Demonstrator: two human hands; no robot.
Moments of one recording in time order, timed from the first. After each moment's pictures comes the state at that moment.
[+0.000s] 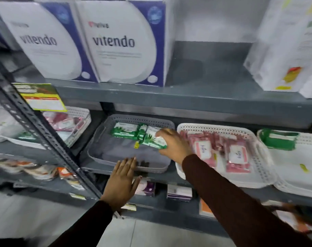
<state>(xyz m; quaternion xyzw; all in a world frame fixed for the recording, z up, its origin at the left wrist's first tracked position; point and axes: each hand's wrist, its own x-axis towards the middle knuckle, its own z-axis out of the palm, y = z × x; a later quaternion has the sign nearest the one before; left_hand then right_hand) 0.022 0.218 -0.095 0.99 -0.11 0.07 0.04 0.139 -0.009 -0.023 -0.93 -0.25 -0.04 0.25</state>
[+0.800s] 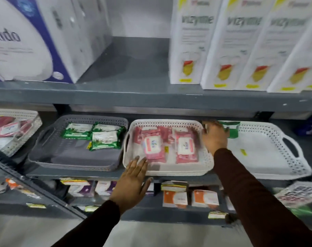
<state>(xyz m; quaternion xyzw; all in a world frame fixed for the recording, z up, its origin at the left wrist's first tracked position) 0.020 0.022 -0.085 0.96 -0.25 0.08 0.11 0.141 -0.292 -0.022 -0.96 0.13 -0.17 0.20</state>
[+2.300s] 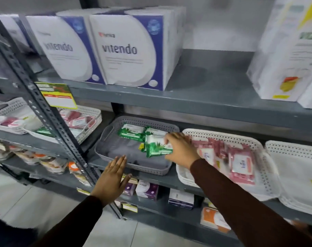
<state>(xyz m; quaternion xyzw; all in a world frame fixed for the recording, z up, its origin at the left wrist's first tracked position) 0.005 0.240 -0.078 0.99 -0.06 0.07 0.06 0.127 -0.030 -0.002 -0.93 -0.29 -0.03 0.23</state>
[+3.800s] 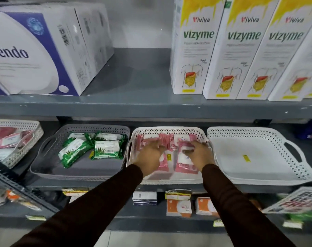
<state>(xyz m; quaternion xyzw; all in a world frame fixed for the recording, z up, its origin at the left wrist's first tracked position) 0.118 -0.032 -0.026 0.96 -0.28 0.02 0.08 0.124 -0.253 -0.056 -0.94 0.11 -0.01 0.31</state>
